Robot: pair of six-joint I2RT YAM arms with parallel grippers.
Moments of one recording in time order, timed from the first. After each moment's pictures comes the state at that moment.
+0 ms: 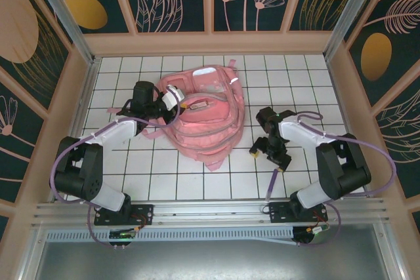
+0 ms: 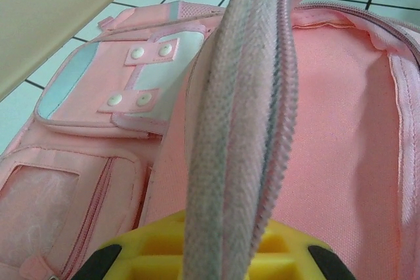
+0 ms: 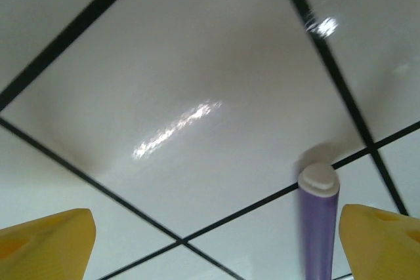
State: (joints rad) left arm -0.30 1.52 0.86 0.06 0.58 0.54; right arm 0.43 1.47 0.82 -1.00 -0.12 1.00
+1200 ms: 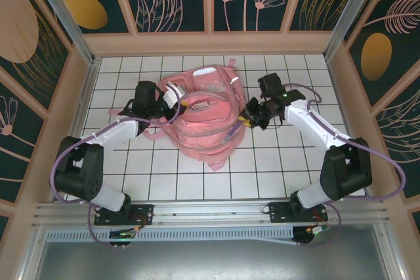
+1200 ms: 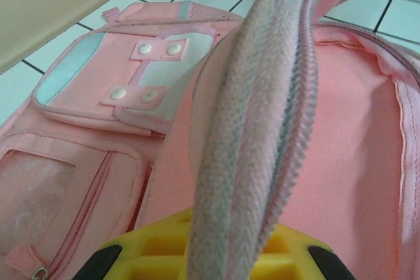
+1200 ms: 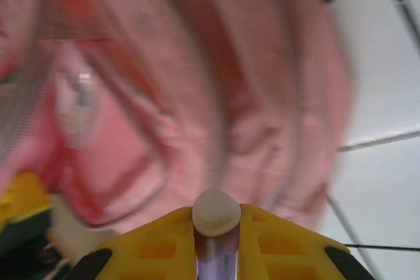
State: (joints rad) left arm -0.33 1.53 0.86 0.09 0.54 0.34; right arm 0.39 1.49 1.15 -0.71 -0.45 1.11
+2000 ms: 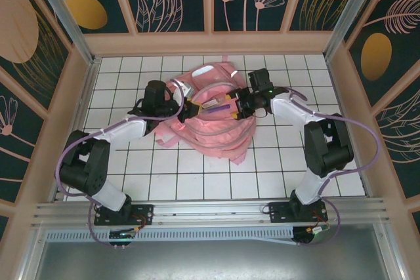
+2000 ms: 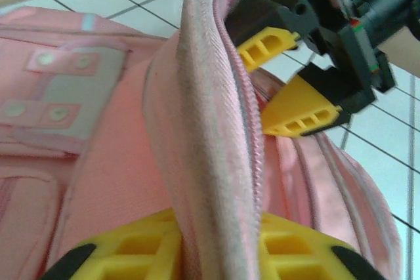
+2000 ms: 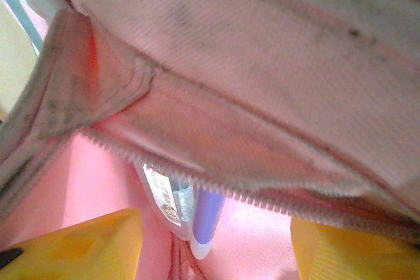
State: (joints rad) left arm -0.41 1.58 0.91 0.16 0.69 0.07; right arm 0.39 1.71 1.19 -0.40 -0.45 1.48
